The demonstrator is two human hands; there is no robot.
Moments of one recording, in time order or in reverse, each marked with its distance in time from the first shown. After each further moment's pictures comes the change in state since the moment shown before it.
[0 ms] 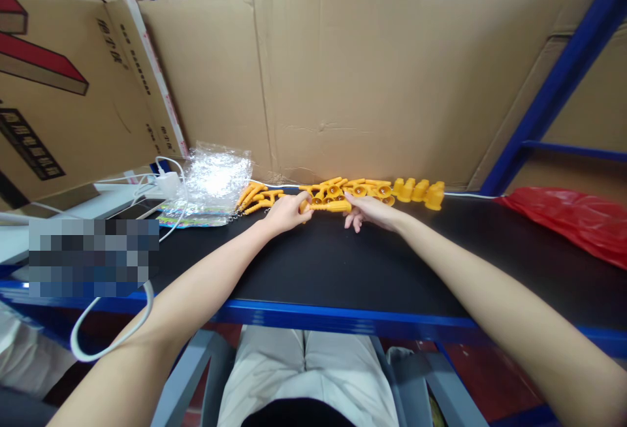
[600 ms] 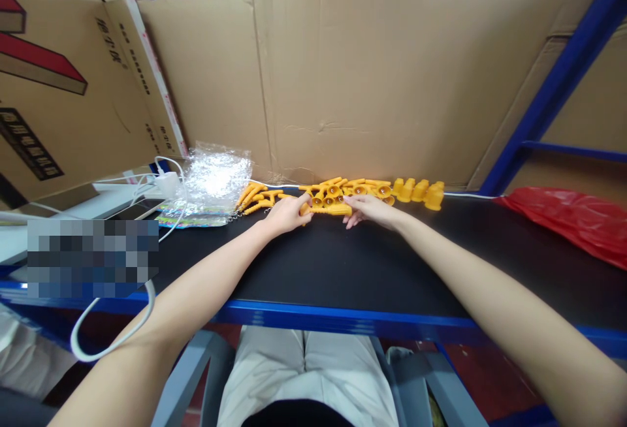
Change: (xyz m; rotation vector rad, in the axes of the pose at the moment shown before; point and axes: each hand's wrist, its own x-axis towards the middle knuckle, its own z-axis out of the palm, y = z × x) left_hand 0.000 0.002 0.001 0.083 -0.075 -0.020; right_hand 0.002 0.001 -0.001 -0.032 0.057 -0.038
